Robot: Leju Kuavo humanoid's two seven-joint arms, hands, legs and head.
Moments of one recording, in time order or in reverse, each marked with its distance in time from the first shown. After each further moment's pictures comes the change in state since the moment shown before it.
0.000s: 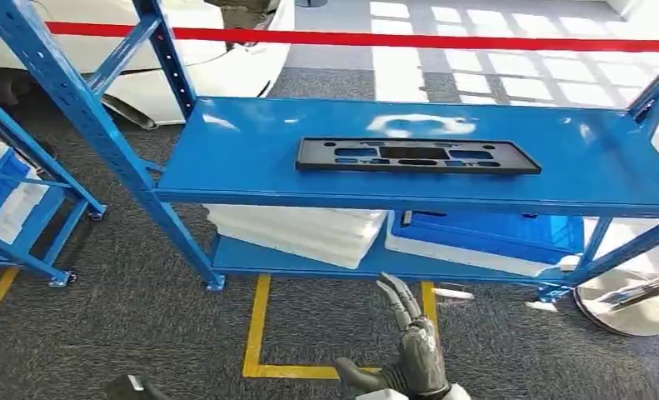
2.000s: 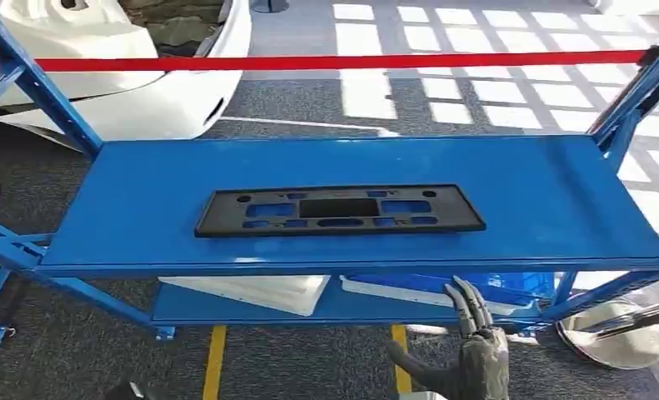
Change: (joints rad) left arm 0.008 0.001 -0.002 0.007 0.002 0.126 0.053; right arm 0.100 -0.082 -0.177 -0.138 0.208 -0.059 0.125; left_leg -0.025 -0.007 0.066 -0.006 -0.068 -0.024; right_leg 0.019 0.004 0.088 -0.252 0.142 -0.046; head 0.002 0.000
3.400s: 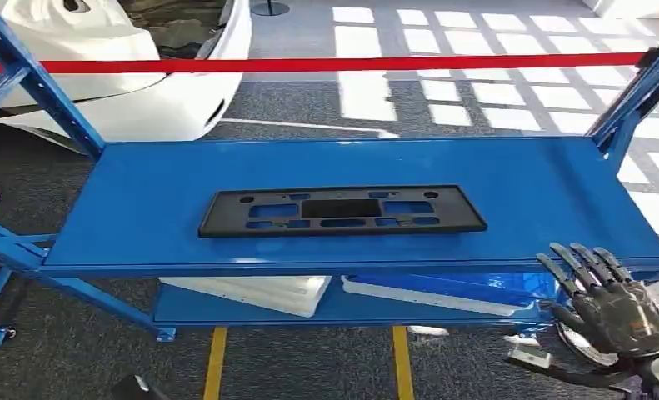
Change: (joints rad) left arm -0.023 0.000 -0.025 0.000 0.000 0.013 0.047; right arm -0.255 -0.459 -0.209 0.036 0.560 0.178 0.163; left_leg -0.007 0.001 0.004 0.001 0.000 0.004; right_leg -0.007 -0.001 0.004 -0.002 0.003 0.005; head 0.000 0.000
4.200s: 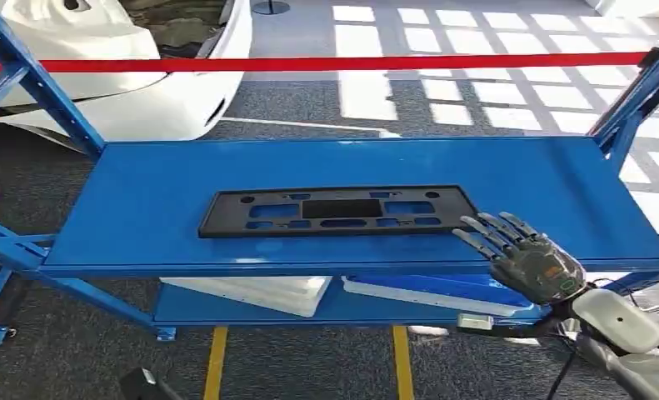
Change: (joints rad) left arm -0.012 0.000 -0.037 0.000 0.000 -0.013 0.031; right arm -0.402 0.052 0.426 0.265 -0.041 0.019 -0.019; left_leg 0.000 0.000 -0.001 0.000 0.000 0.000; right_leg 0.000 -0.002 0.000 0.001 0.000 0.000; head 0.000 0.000
